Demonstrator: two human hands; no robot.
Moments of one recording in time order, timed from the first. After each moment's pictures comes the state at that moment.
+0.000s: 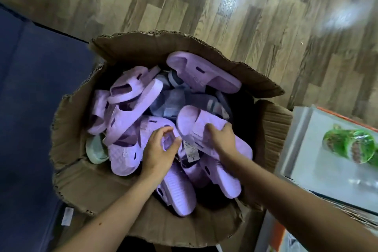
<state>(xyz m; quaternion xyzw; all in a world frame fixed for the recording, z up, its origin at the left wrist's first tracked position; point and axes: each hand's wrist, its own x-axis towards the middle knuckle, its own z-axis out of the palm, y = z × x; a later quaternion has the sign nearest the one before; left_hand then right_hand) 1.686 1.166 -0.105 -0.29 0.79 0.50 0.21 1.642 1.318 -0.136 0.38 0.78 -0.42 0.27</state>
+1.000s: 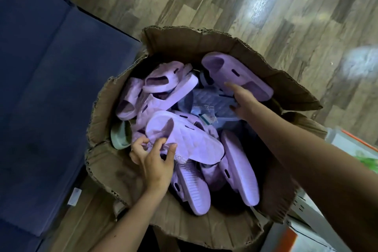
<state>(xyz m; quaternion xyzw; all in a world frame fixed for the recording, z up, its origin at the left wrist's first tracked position) 1.742 1.127 -0.121 -0.36 0.87 0.35 0.04 1.539 1.275 -0.140 0.41 0.64 -0.56 0.33</state>
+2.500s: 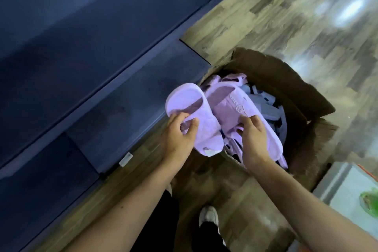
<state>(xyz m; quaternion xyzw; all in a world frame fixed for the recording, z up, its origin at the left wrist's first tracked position) 1.942 1.041 0.109 -0.37 0.80 0.47 -0.07 1.862 1.166 0.104 0.16 0.73 -0.63 0.22</state>
